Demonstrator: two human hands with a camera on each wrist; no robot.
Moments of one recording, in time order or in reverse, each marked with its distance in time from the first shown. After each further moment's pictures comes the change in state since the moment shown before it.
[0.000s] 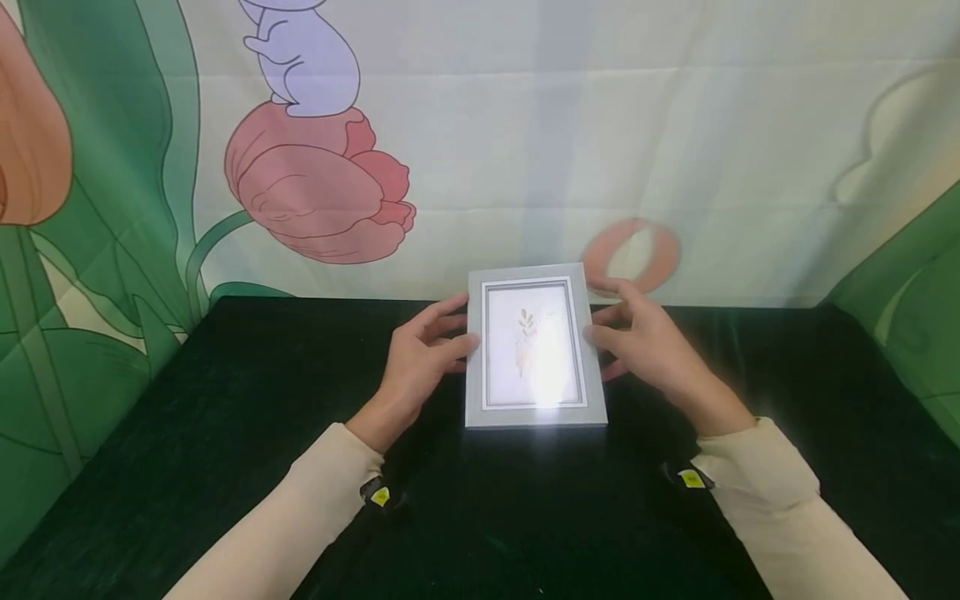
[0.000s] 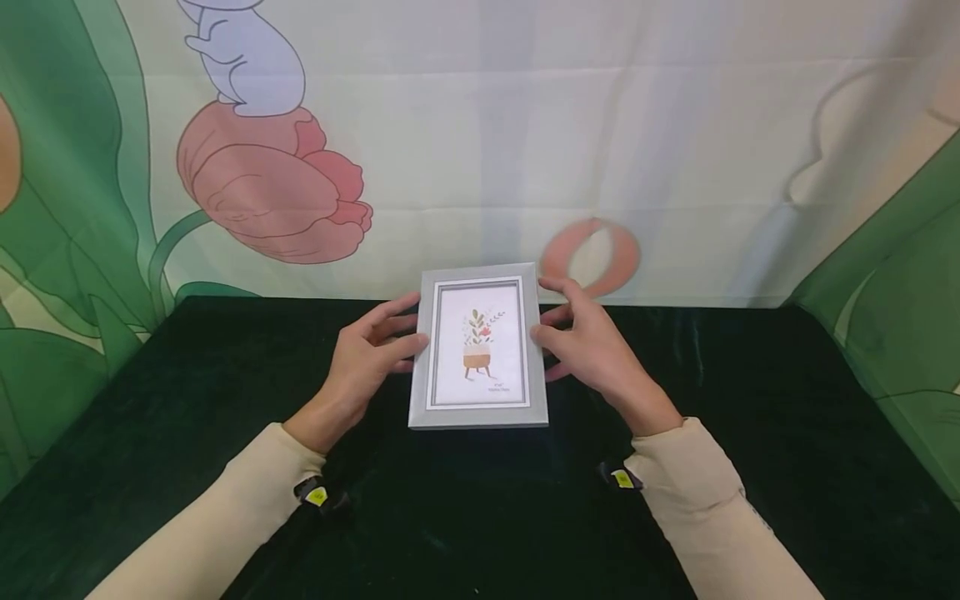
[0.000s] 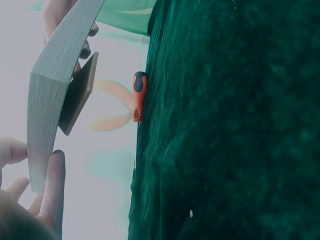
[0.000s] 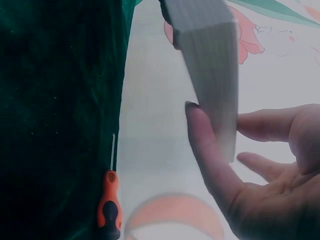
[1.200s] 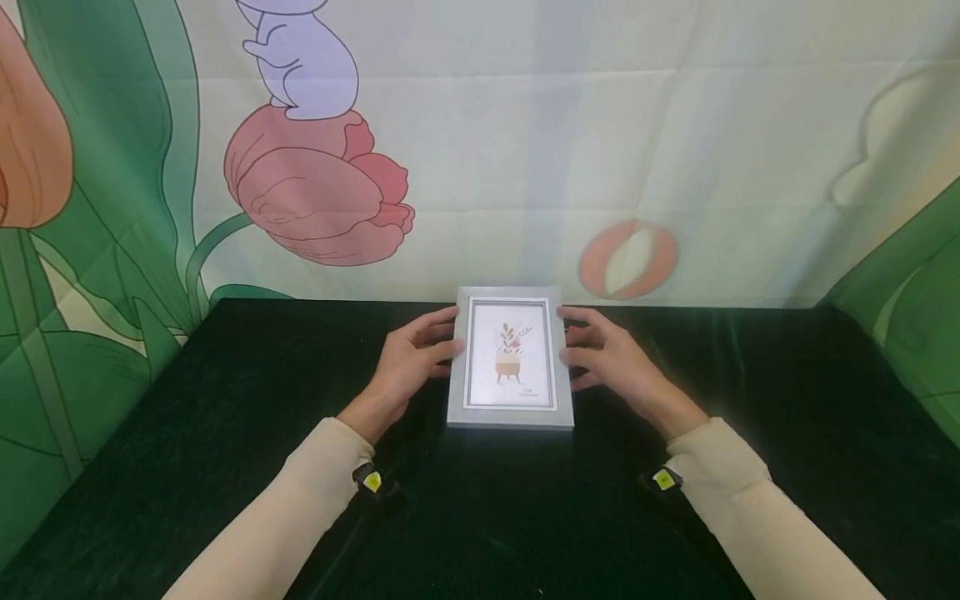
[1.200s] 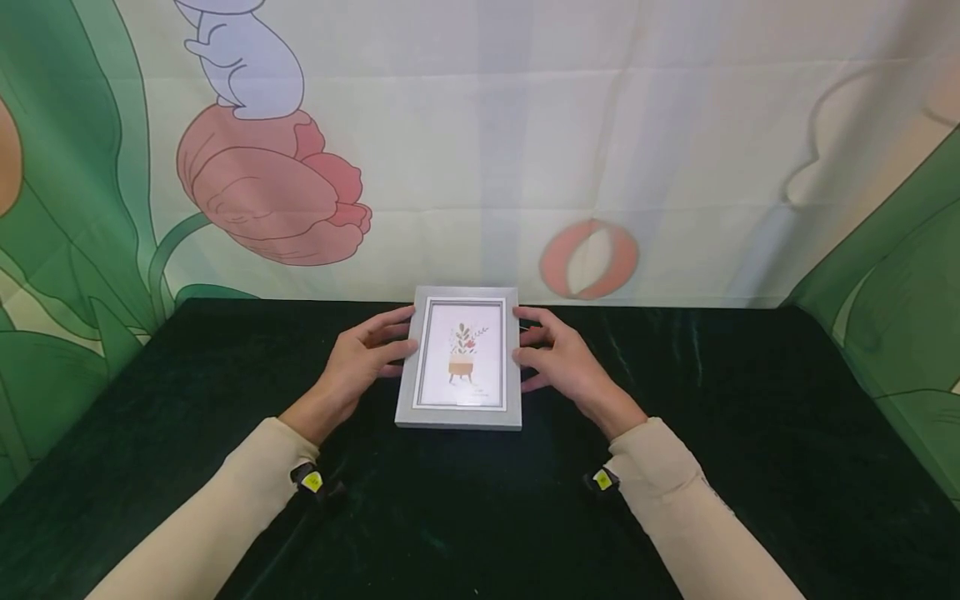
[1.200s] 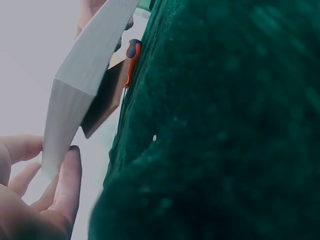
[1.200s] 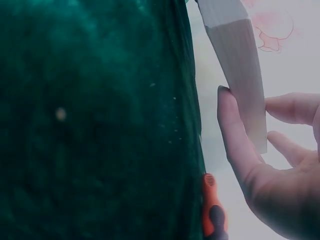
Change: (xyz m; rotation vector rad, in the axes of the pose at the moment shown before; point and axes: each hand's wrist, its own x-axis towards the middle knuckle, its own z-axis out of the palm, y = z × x) left_hand 0.016 -0.023 -0.016 0.066 -0.024 -0.176; right_hand 0.024 0.053 0.031 0.165 -0.094 0.020
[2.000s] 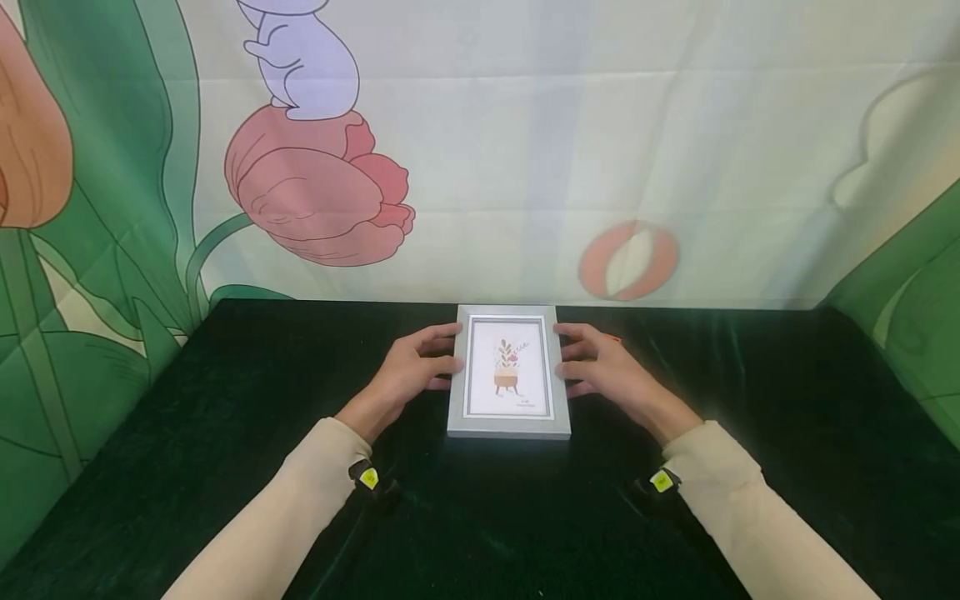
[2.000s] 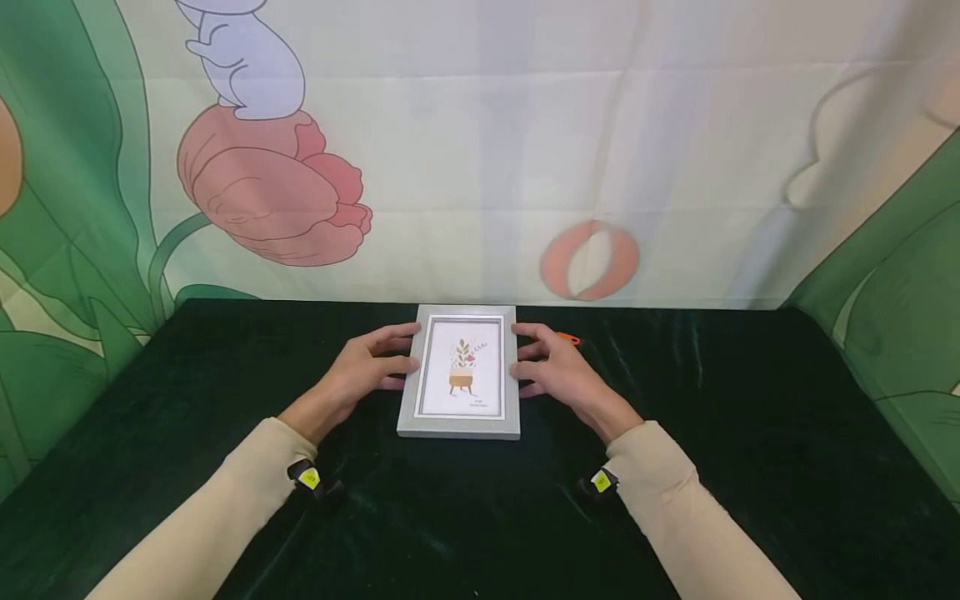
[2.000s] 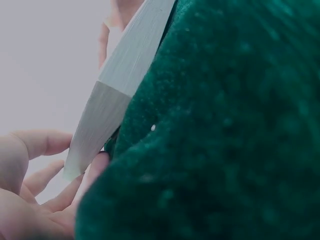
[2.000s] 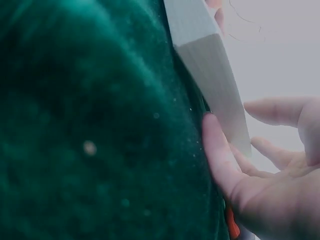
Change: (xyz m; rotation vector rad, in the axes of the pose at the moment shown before) left_hand 0.004 -0.015 -0.005 0.085 -0.095 -0.070; right_hand 0.006 0.021 0.004 -0.029 -0.042 0.034
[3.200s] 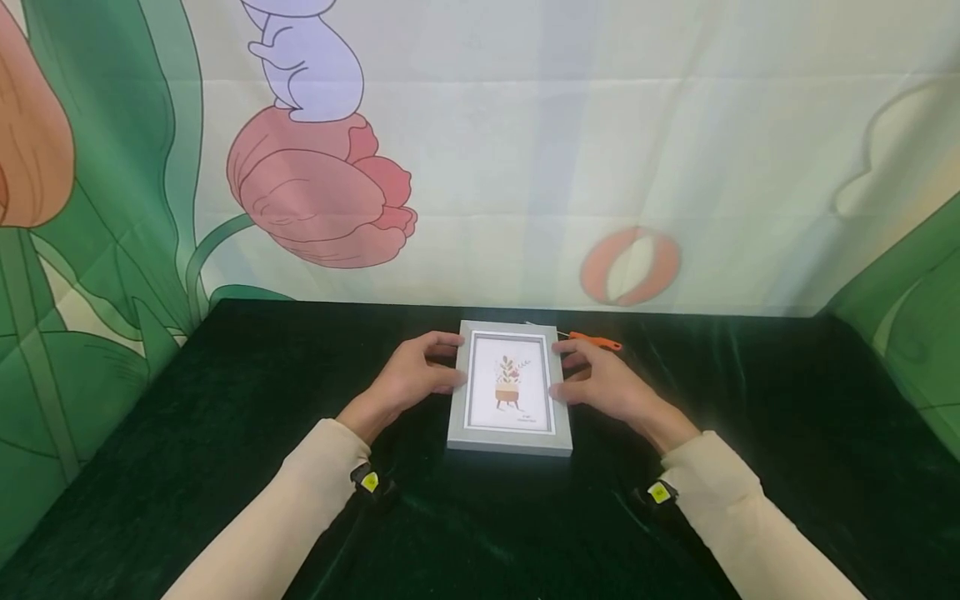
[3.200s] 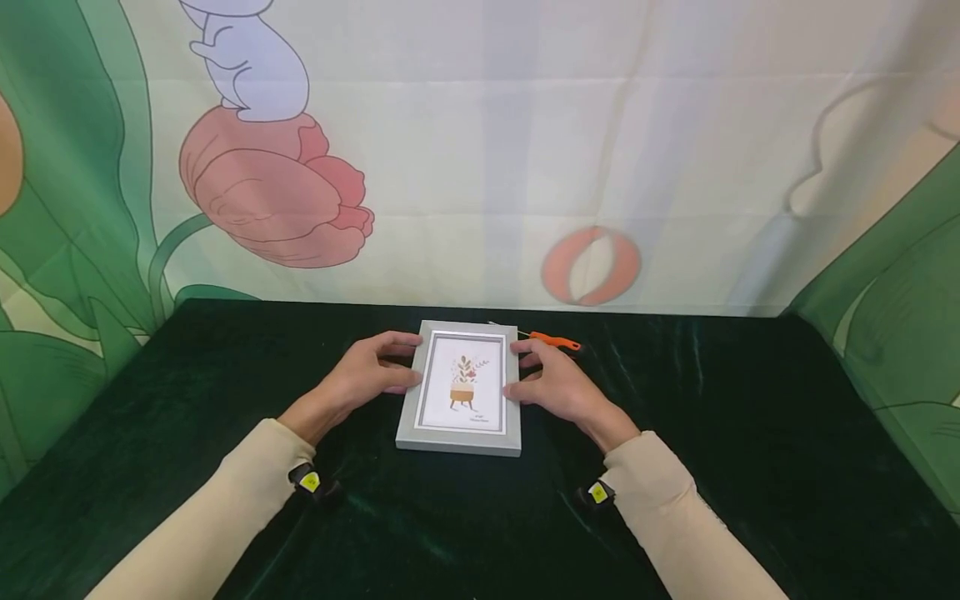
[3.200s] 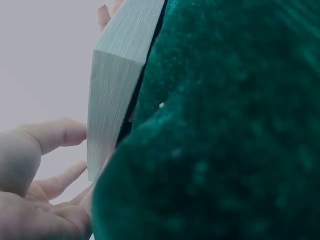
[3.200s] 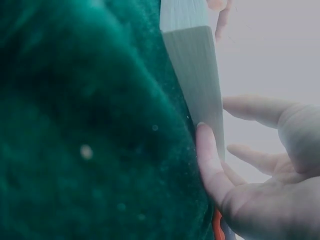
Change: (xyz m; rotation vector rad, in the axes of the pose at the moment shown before) left_hand -0.004 0.009 -0.001 0.167 -0.025 0.008; right_hand -0.006 -0.006 0.003 -0.241 -0.007 0.046
